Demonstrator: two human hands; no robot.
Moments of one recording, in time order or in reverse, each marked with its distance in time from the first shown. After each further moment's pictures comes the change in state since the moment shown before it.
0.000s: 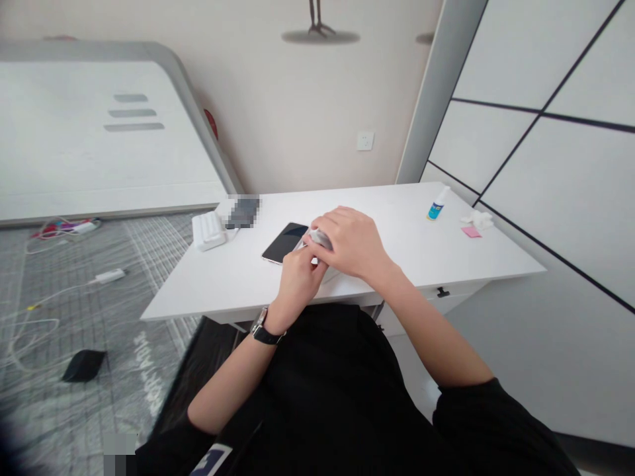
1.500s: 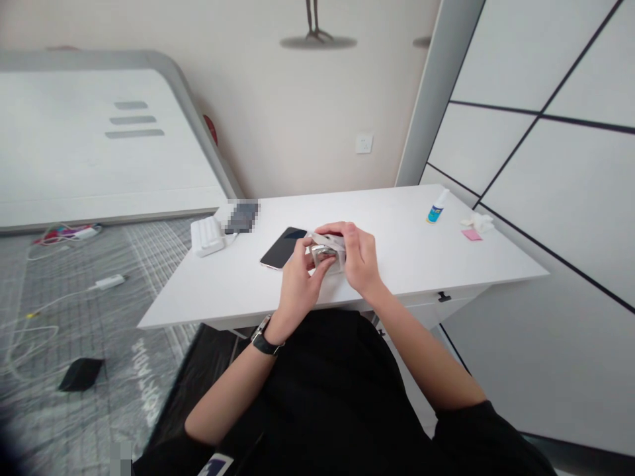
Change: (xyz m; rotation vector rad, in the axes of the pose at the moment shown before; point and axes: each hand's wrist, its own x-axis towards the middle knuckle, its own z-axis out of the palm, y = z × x) left_hand -0.005 0.006 0.004 -0.380 0.003 -0.184; right_hand -0.024 0.004 0.027 0.795 0.398 0.317
